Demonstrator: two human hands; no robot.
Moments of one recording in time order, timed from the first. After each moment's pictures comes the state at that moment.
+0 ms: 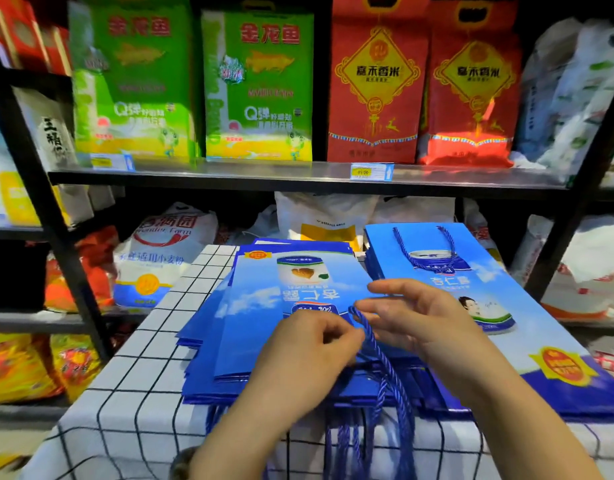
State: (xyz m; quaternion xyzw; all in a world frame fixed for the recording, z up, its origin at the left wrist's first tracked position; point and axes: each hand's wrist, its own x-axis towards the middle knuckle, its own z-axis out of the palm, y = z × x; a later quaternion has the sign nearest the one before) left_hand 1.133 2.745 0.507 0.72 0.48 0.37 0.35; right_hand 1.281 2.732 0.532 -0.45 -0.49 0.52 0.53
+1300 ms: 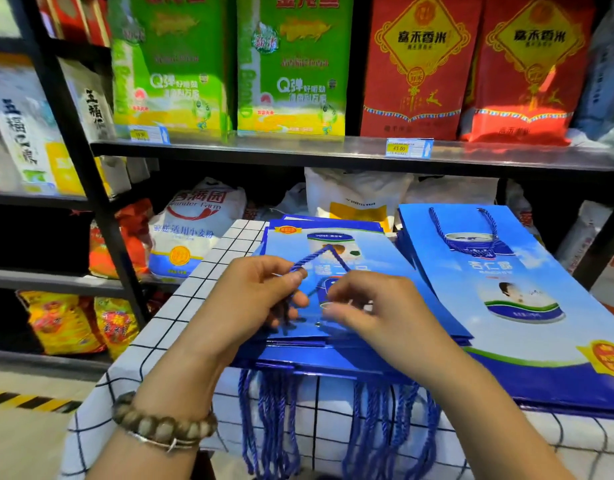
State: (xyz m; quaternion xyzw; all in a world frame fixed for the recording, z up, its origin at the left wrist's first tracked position) left_hand 1.064 2.754 0.529 0.56 0.51 0.46 0.46; right_hand 1.231 2.748 0.515 -0.50 -0.77 0.19 0.34
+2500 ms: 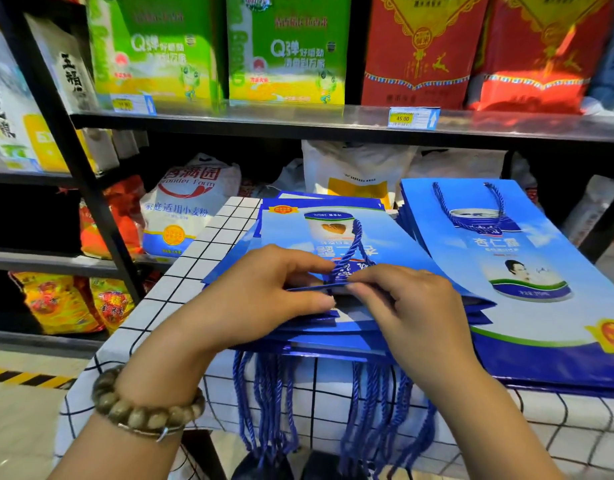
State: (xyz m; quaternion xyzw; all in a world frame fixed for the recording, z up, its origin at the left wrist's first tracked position) left_hand 1.069 2.753 0.530 0.77 0.45 0.29 0.34; right_hand 1.238 2.742 0.487 -0.49 -0.75 -0.04 0.45
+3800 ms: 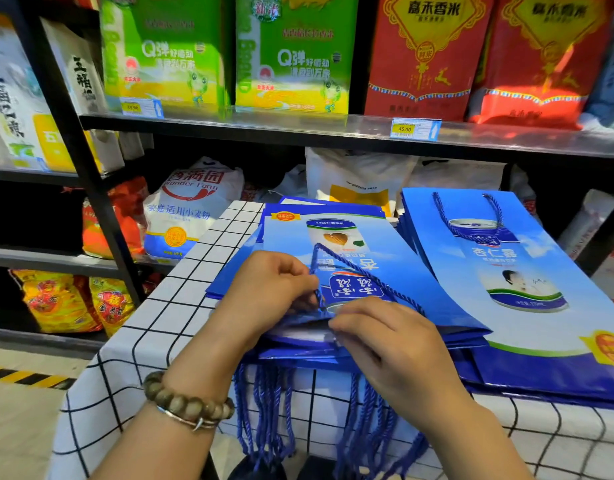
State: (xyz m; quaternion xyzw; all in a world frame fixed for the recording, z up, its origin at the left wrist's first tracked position) left_hand 1.079 2.769 0.507 0.57 0.53 0.42 0.46; right_hand 1.239 2.736 0.458 -0.35 -0.83 -0.11 0.42
